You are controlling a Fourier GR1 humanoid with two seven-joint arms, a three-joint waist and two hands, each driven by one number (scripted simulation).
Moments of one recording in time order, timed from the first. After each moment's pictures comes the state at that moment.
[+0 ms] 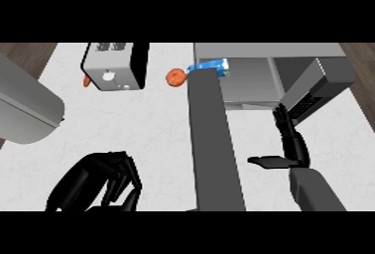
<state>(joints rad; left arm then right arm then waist) 0.10 0.00 -0.14 -1.95 0.07 -0.44 0.05 -0.46 -0.14 -0.25 -0.42 0.10 0.08 -0.97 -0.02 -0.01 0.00</state>
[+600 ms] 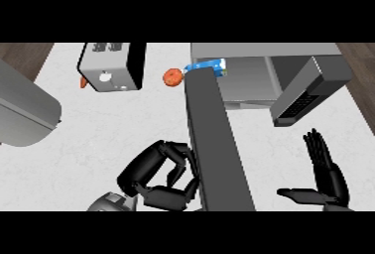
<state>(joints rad) -0.13 0.00 -0.39 -1.62 -0.10 -0.28 -0.05 -0.10 -0.21 -0.20 -0.84 0.03 0.21 -0.91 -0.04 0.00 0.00</state>
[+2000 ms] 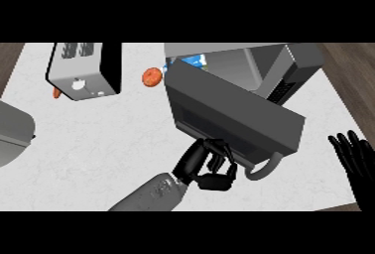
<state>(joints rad) -0.56 0.01 -0.91 -0.90 0.35 0.40 -0.46 0.20 -0.34 -0.10 -1.61 -0.23 0.45 -0.64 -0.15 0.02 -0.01</state>
